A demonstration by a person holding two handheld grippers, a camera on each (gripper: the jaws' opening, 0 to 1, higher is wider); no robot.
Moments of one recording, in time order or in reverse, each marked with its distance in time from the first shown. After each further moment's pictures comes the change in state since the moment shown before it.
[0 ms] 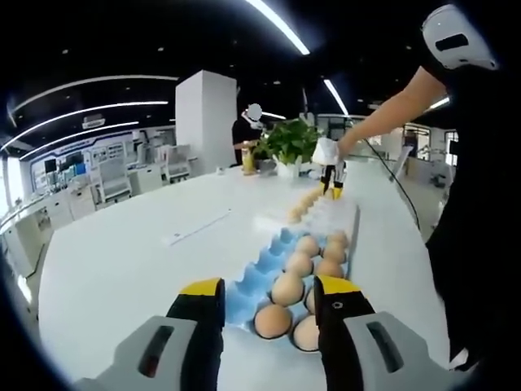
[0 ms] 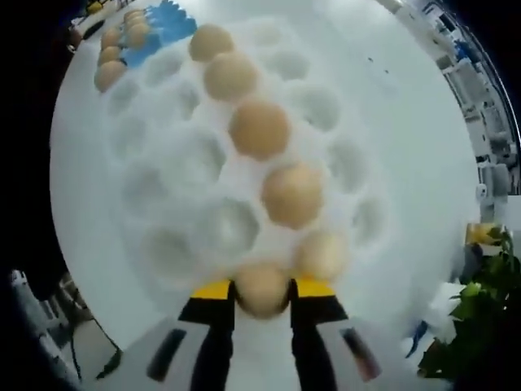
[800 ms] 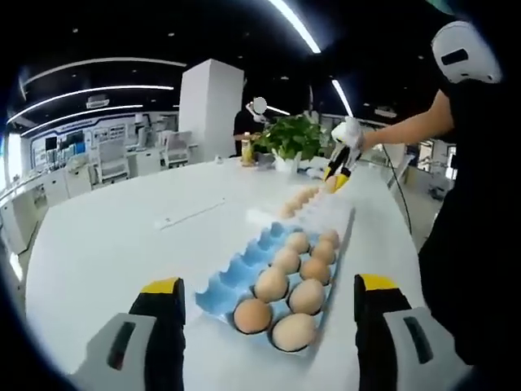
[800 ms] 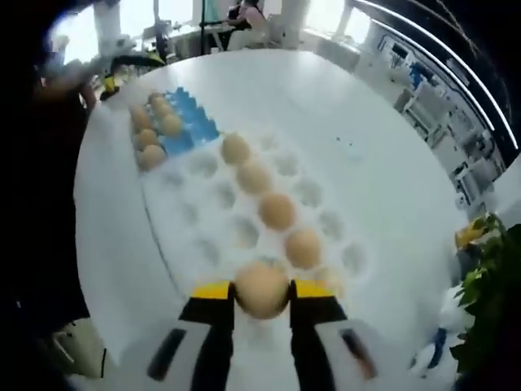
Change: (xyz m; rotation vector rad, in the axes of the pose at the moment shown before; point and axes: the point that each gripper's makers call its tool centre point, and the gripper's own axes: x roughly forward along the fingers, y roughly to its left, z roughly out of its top) left arm 0.004 -0.012 -0.007 -0.090 0.030 -0.014; right arm -0.069 0.033 0.048 0.077 -0.475 -0.020
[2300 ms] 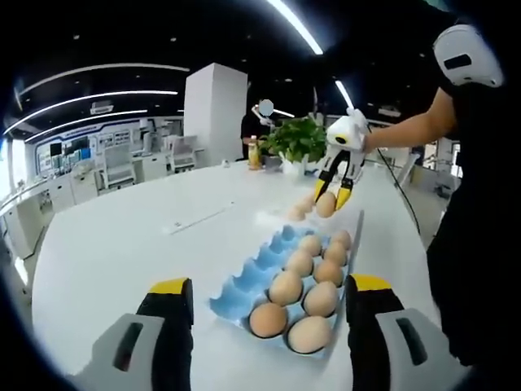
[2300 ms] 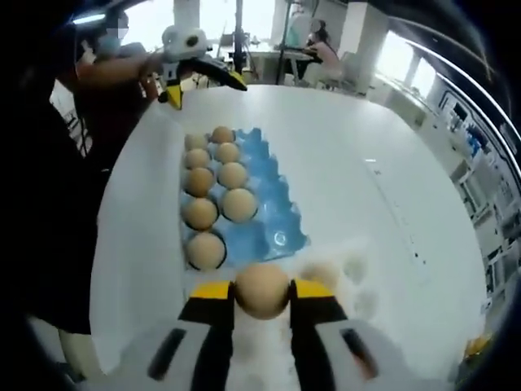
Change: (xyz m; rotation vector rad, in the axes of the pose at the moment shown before) left arm 0.000 0.014 0.002 0.020 -0.007 0.036; right arm 0.070 0.082 0.120 -0.291 -0.124 0.219
